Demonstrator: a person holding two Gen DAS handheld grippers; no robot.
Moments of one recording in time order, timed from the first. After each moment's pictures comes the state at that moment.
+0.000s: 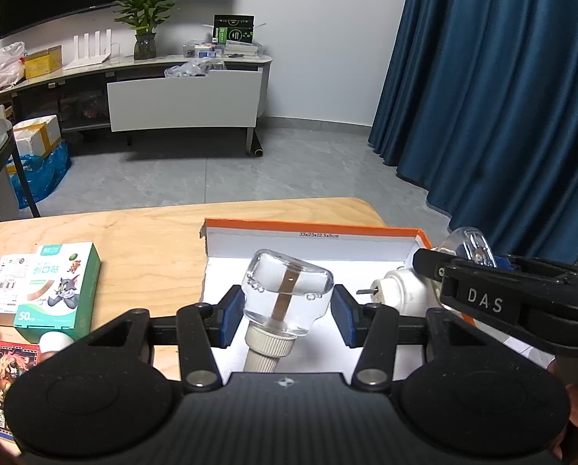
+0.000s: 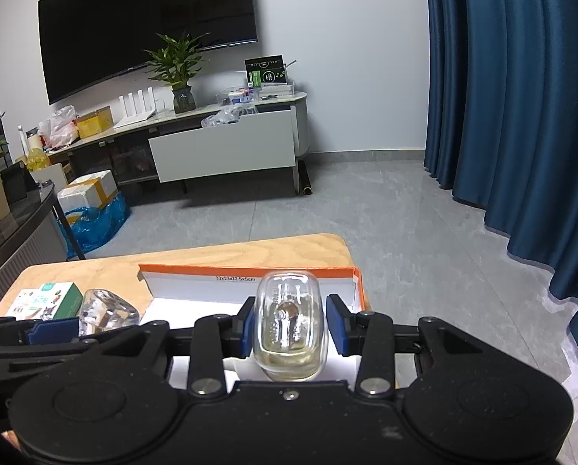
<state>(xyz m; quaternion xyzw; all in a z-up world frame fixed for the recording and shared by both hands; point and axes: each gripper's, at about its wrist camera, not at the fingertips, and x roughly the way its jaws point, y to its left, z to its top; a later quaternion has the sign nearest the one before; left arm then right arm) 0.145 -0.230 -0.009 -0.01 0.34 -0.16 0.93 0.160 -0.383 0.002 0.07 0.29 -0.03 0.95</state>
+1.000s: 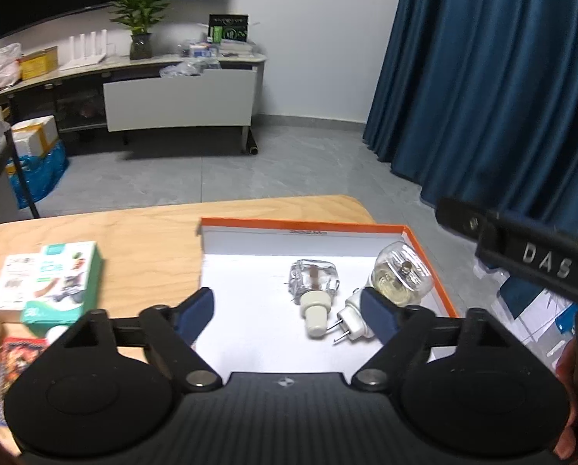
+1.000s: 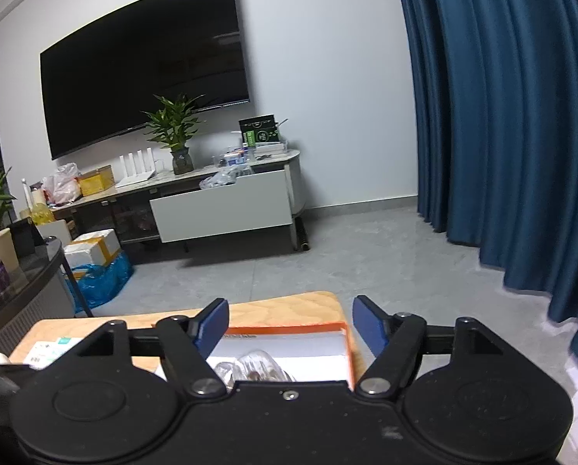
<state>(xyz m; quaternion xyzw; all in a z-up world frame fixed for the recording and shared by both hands) 0.124 -0.228 0.006 -0.01 0.35 -0.16 0.92 0.123 -0.393 0.028 0.10 0.21 -0.05 0.97</state>
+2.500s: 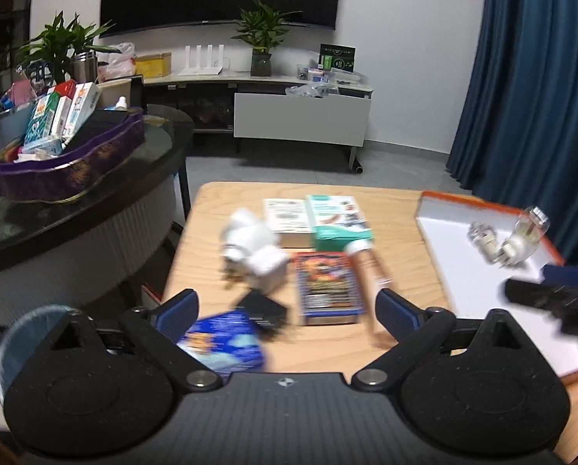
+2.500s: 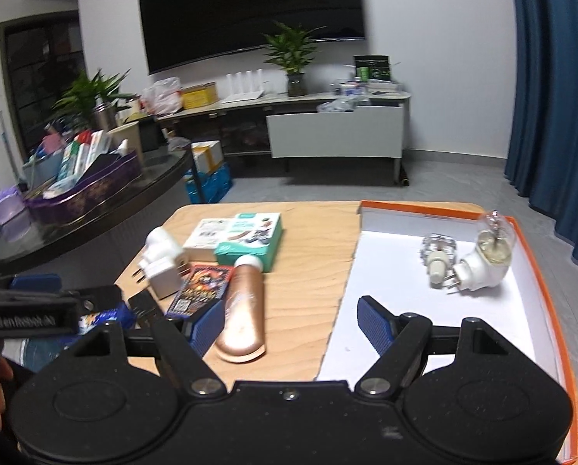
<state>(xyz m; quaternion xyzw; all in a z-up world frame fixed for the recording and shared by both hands) 0.030 0.014 -0.001 0.00 0.31 -0.06 0.95 0.031 -0.196 0.025 0.04 0.30 0.10 0.95</state>
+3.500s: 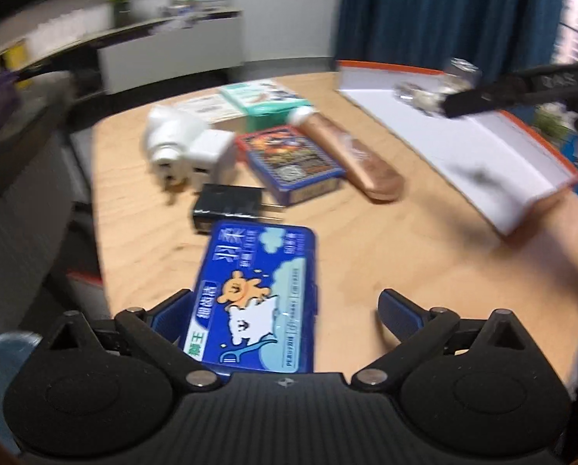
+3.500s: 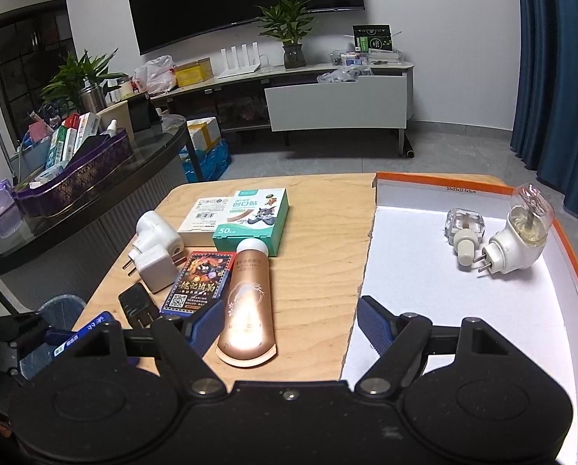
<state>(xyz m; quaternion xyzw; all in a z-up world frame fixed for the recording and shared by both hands) 0.047 0.038 -0.081 0.09 0.39 -0.25 0.88 0.072 -0.186 -0.001 0.06 0.34 0.09 0.93</state>
